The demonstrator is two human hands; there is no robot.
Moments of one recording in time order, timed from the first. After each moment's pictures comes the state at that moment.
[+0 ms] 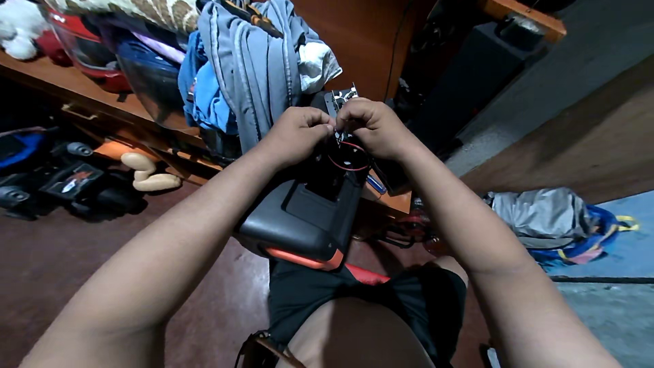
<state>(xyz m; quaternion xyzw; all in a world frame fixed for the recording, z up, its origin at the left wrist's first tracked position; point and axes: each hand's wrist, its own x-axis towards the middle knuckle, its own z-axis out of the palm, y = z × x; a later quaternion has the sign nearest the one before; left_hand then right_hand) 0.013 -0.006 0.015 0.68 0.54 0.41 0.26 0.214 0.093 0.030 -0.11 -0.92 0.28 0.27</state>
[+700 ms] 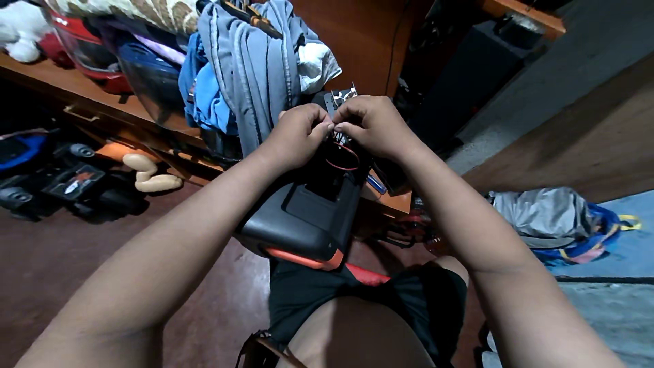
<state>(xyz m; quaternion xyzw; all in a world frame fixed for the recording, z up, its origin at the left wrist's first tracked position) 0.015 -0.004 0.013 0.73 0.57 0.35 0.13 0.209 0.080 0.044 -0.19 -0.94 0.15 0.25</state>
